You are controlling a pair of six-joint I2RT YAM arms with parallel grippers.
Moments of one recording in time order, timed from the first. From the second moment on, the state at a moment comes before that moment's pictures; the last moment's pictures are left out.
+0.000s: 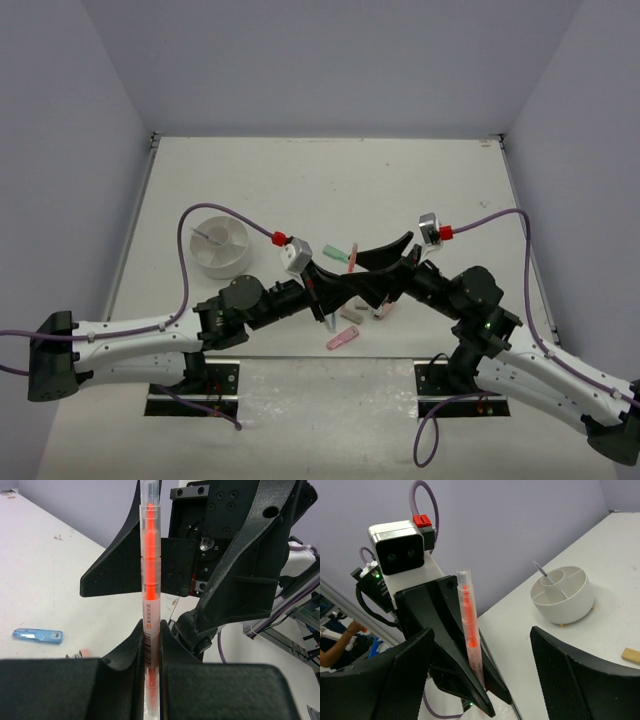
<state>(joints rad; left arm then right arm) -1.24 0.98 0.59 0.52 -0.08 -0.46 0.92 0.61 0.55 0.29 -0.18 0.65</state>
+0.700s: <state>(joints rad) -1.24 0.95 0.56 0.47 0.00 -0.40 0.92 0.65 0.85 -0.06 -0.11 0.58</state>
